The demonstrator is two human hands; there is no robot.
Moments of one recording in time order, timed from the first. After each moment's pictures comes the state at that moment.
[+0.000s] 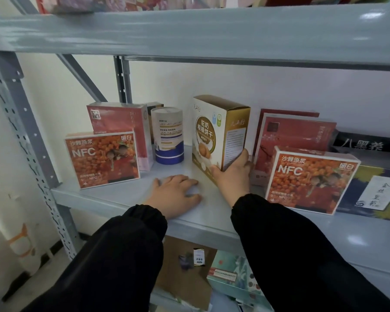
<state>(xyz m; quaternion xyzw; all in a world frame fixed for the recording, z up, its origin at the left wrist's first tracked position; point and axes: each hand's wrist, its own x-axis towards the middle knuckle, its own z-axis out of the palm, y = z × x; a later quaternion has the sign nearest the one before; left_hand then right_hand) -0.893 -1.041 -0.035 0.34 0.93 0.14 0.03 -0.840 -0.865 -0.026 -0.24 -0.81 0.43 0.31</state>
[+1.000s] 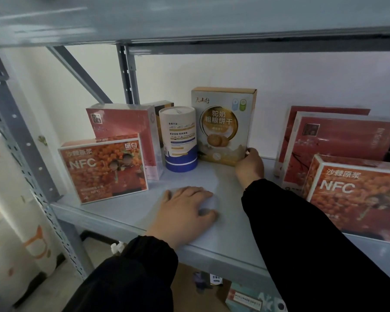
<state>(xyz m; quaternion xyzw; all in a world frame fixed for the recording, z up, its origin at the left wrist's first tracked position) -0.902 -1.045 -0.045 0.33 0.92 0.21 0.00 -0.954 -0.806 -0.036 -0.33 -0.78 0.46 0.25</state>
